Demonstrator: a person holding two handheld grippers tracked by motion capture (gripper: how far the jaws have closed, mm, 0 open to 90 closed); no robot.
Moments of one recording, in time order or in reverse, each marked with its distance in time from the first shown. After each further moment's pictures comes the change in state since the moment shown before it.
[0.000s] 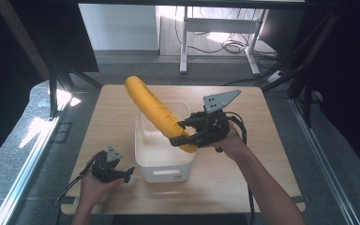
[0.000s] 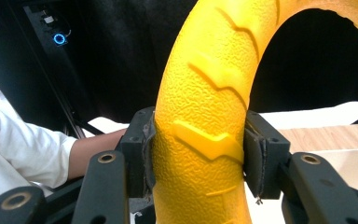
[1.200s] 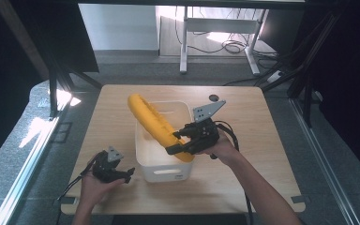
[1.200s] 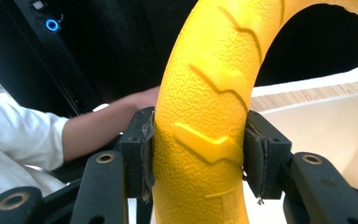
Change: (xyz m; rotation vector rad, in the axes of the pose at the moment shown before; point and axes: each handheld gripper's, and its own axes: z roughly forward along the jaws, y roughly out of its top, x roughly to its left) left arm -0.001 0.000 0.002 0.010 -0.003 0.010; right arm -0.022 -0.046 0.023 0.076 0.007 0.092
